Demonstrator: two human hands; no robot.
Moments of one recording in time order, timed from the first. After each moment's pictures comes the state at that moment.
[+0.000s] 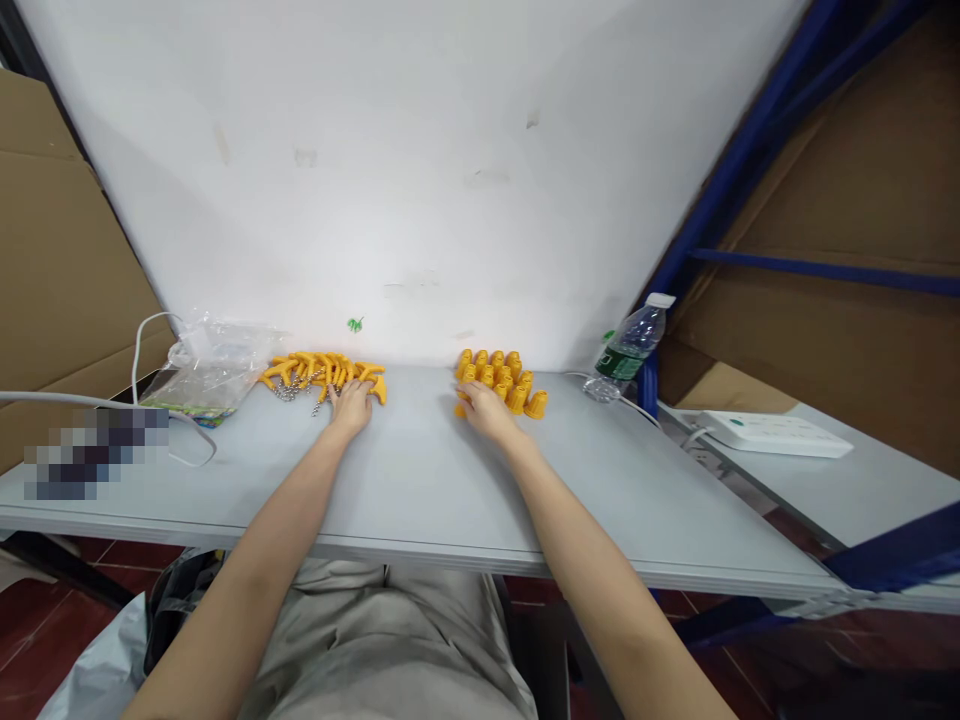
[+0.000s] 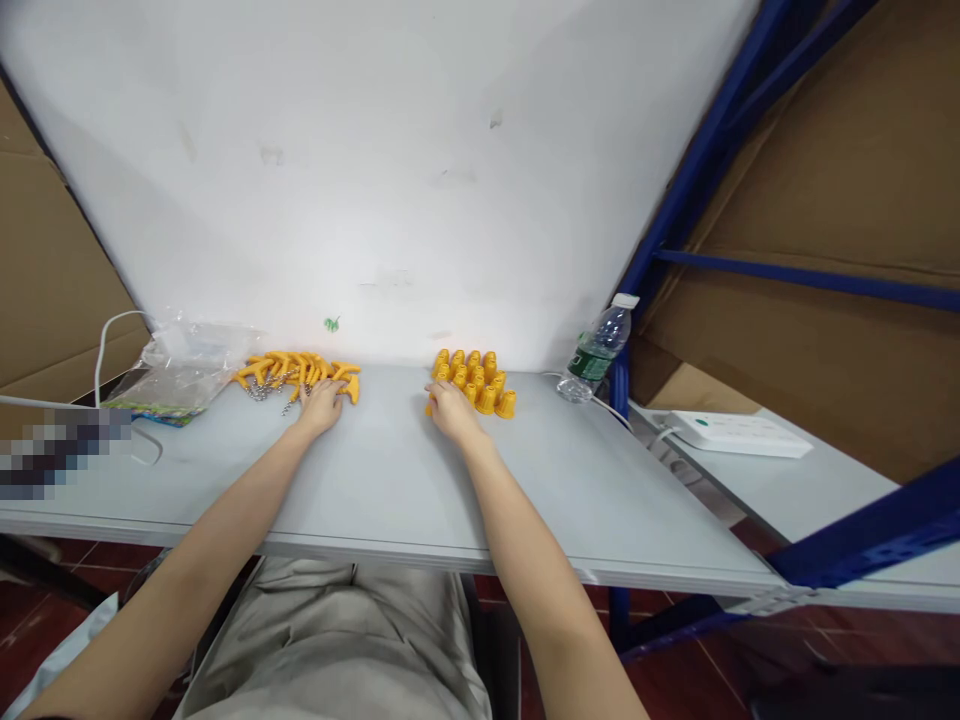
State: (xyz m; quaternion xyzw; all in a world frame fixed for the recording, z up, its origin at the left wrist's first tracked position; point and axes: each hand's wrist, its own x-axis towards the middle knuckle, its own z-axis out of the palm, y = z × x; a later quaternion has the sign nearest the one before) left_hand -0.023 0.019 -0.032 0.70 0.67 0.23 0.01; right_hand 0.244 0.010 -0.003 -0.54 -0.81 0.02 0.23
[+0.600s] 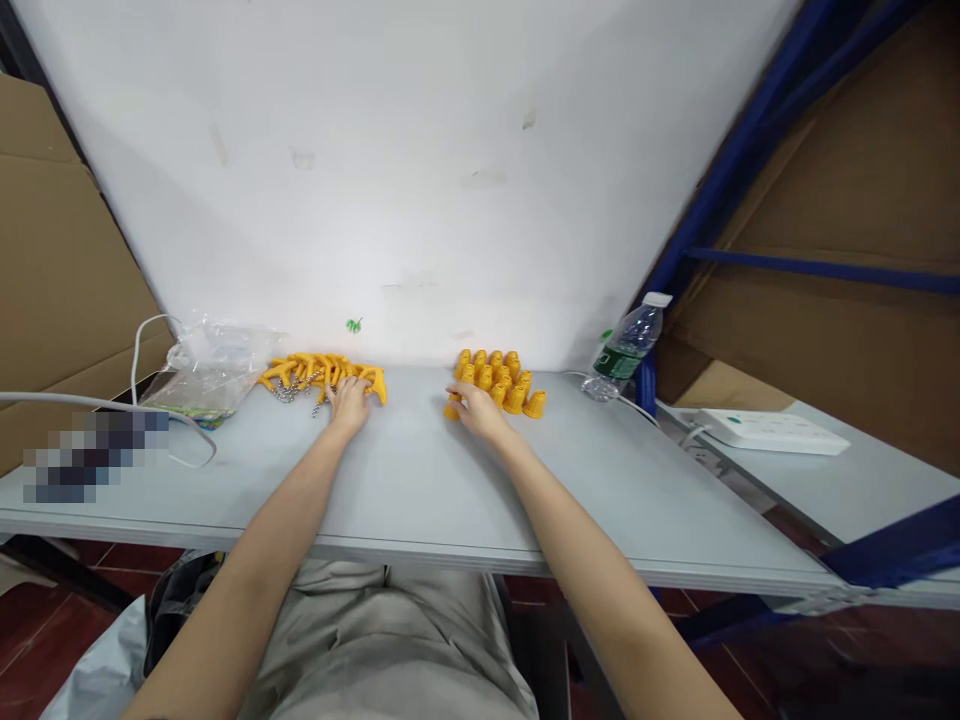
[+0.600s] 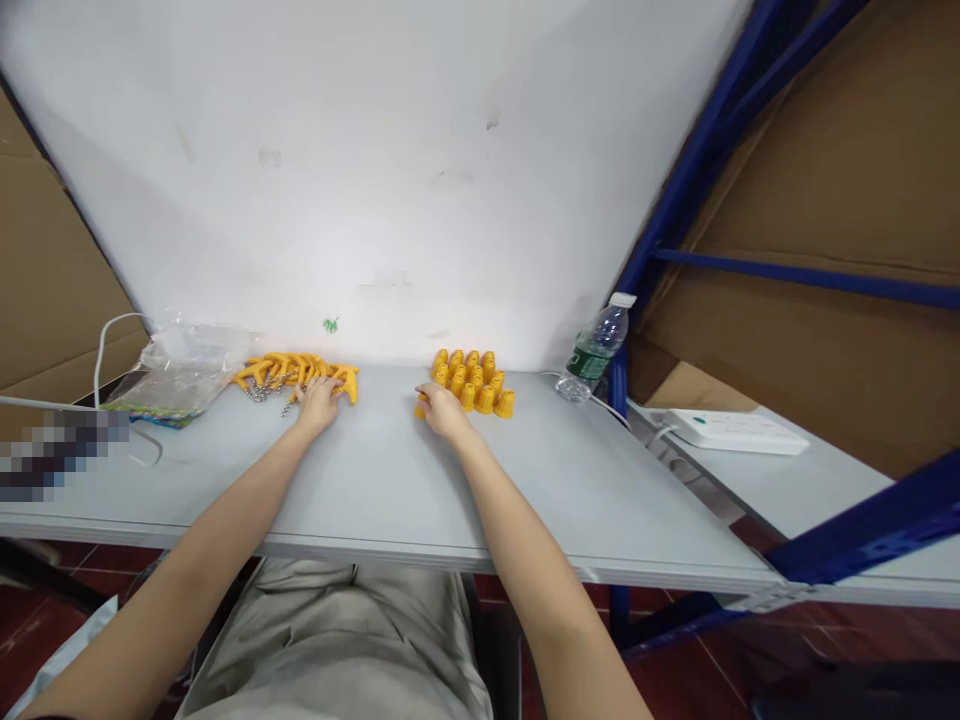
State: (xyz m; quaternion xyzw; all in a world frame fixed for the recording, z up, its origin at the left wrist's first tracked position) left_hand -0.023 0.021 -0.029 0.67 0.66 0.32 0.01; right_hand 0.239 0.018 -0.014 -0.51 -0.80 0.09 0.30
